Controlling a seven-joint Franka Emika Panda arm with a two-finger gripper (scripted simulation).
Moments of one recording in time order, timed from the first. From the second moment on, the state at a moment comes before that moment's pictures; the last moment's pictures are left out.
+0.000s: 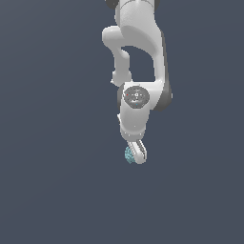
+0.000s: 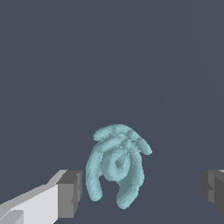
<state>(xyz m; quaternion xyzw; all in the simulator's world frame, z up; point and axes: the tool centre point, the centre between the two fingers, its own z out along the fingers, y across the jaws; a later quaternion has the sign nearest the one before) 0.043 0.039 0.109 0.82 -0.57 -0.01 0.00</state>
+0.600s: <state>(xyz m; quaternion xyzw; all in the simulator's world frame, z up) 0.052 0.049 0.102 0.75 -0.66 0.00 0.00</state>
